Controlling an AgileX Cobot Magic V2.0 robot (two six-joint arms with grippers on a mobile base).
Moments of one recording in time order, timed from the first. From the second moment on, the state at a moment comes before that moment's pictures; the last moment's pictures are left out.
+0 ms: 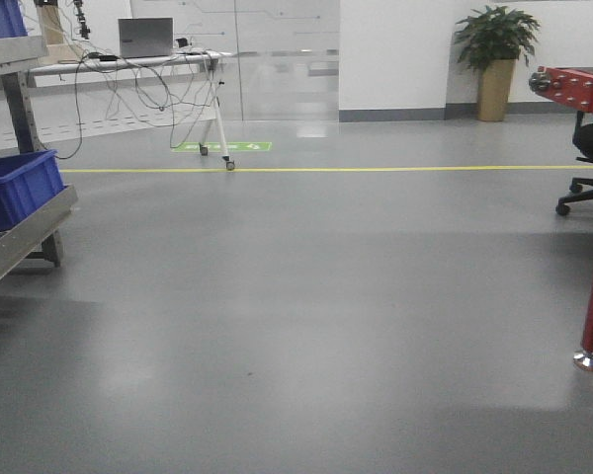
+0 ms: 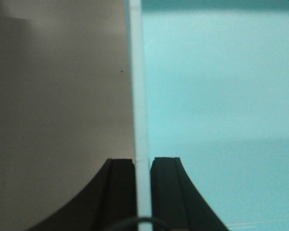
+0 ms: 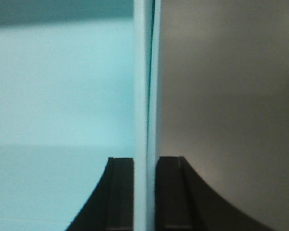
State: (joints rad) left arm -0.60 1.56 -1.97 0.30 1.29 -0.45; right arm 0.47 1.51 -1.93 -0.10 1.24 0.37
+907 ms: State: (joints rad) left arm -0.60 1.56 -1.97 0.30 1.29 -0.45; right arm 0.47 1.51 -1.93 -0.10 1.25 0.37
